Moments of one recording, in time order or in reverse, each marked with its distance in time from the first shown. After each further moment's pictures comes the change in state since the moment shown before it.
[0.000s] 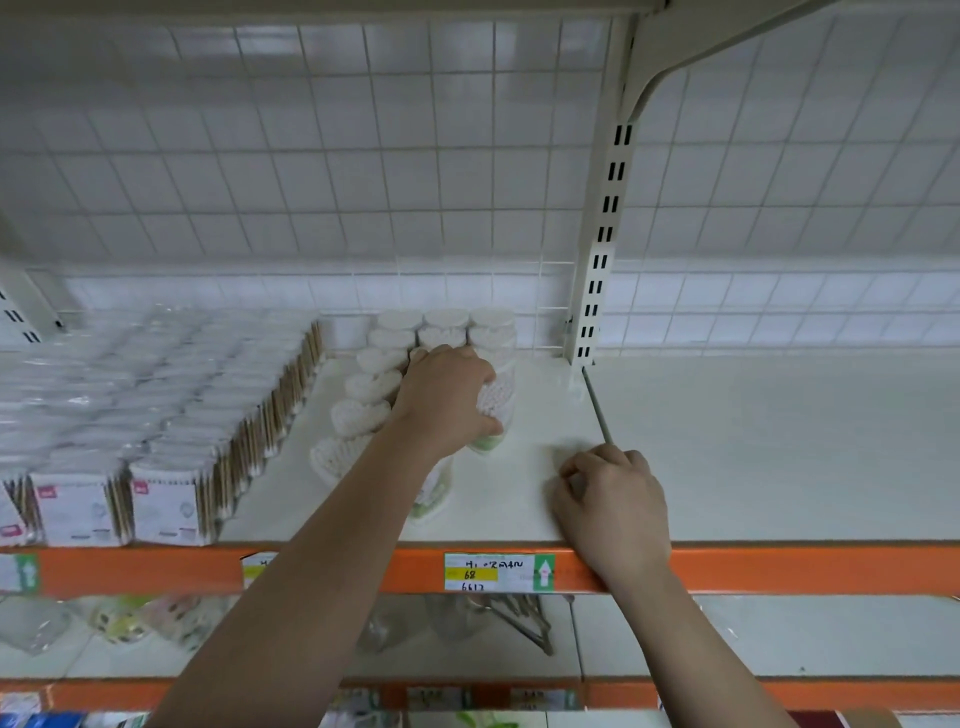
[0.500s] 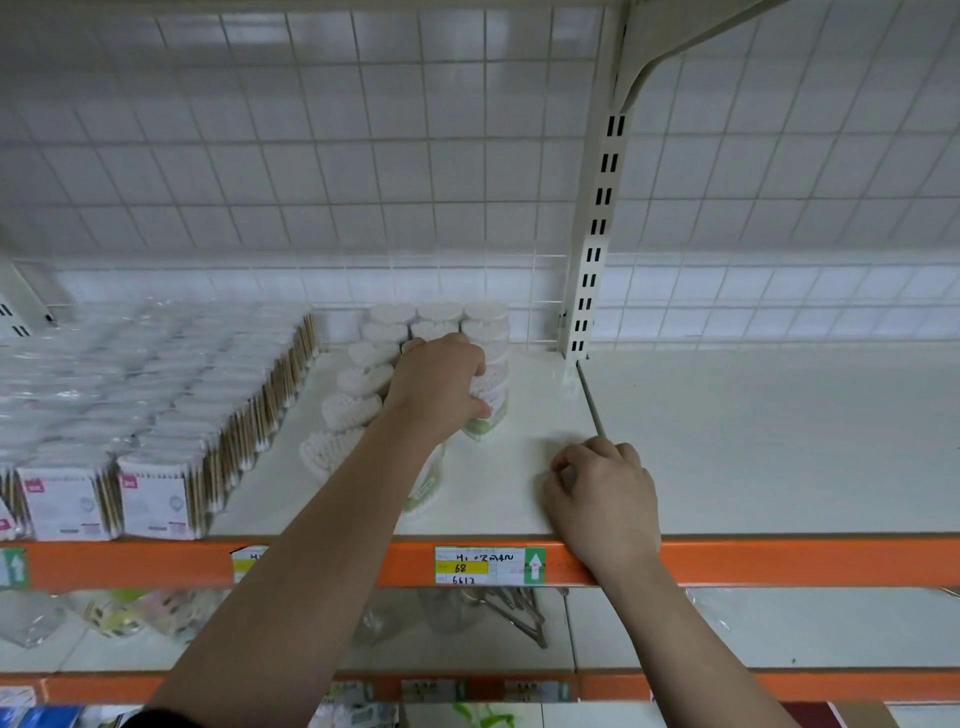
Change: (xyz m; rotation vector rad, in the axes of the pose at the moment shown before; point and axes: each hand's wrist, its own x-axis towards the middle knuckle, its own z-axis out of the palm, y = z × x) left_hand 0.007 0.002 0.000 -0.020 0.010 -0.034; right_hand -0.001 -0.002 -0.004 -0.021 -0.017 -0.003
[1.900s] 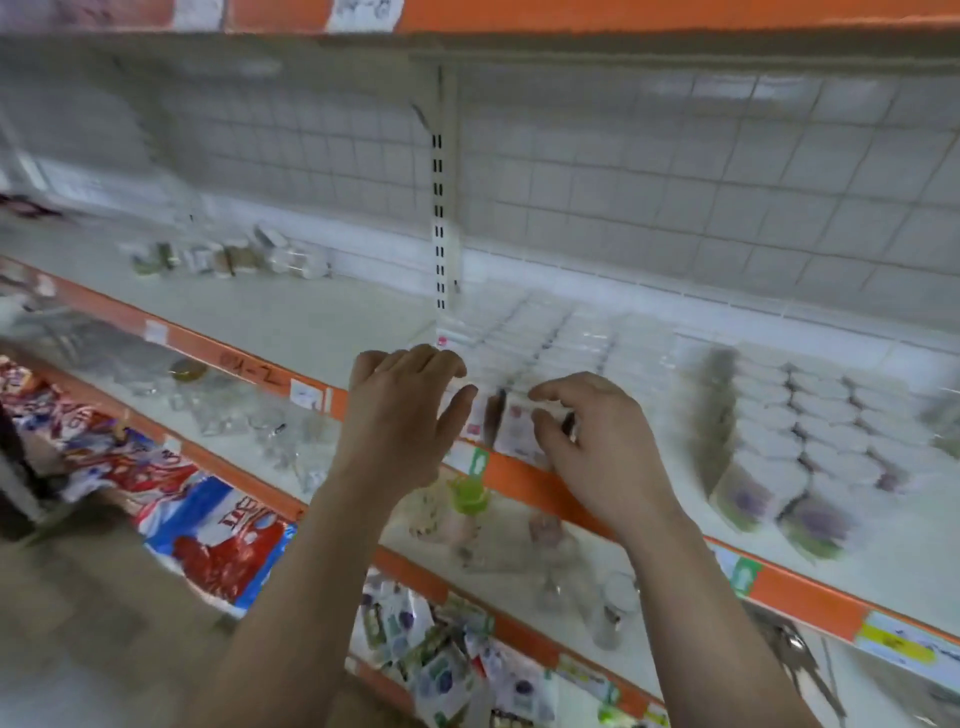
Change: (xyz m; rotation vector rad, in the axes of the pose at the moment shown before) left_hand -0.284 -0.281 -0.118 0.190 0.540 -0.295; right_hand -0.063 -0.360 0.021 0.507 -0.144 -0.668
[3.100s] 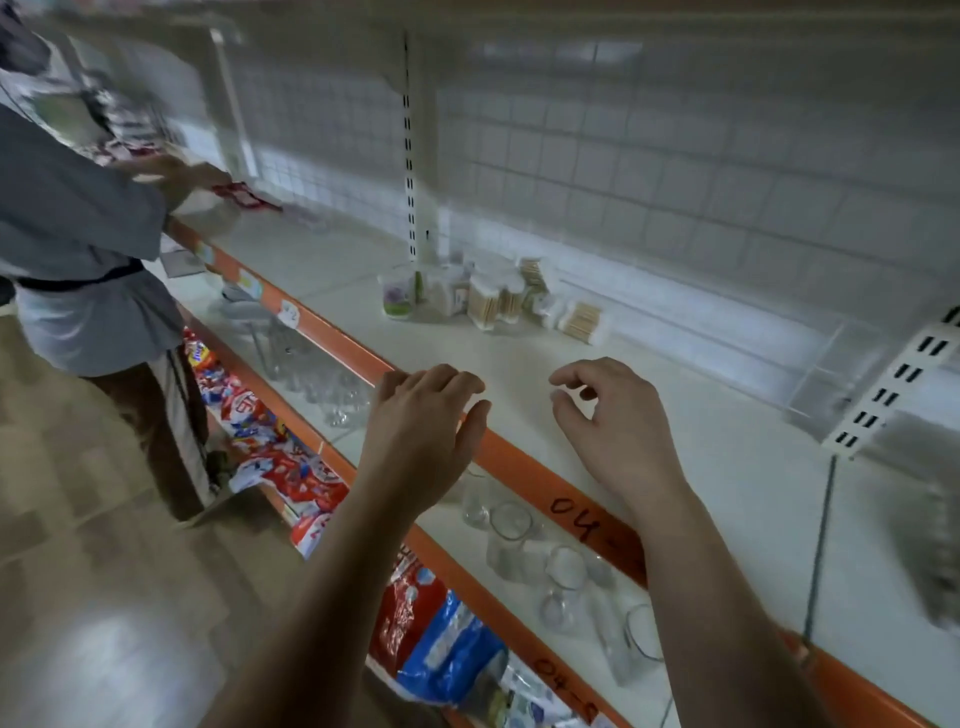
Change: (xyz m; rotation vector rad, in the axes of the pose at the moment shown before) left_hand 0.034 -0.494 0.002 0.101 -0.083 -0.247; right_hand 0.291 -0.222 0.390 0.128 -0.125 -0.047
